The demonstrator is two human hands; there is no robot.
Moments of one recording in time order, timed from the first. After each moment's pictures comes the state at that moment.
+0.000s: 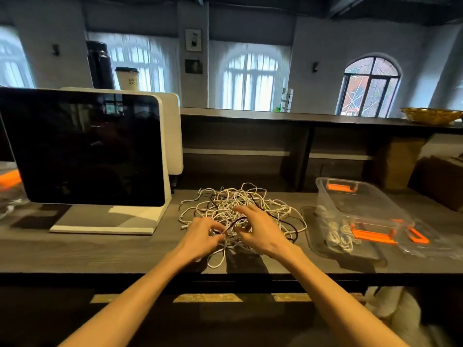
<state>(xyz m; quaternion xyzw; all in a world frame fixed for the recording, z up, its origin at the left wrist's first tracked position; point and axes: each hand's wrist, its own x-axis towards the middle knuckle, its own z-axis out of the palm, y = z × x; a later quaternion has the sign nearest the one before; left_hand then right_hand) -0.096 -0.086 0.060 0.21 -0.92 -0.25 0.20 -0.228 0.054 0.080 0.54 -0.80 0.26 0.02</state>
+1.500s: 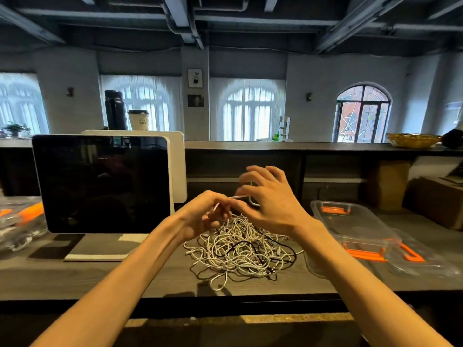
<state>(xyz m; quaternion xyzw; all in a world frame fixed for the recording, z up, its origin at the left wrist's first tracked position) -0.061 -0.042 0.213 0.19 -0.70 -0.67 0.16 -0.199 0.098 0.219 0.61 -0.70 0.18 0.32</state>
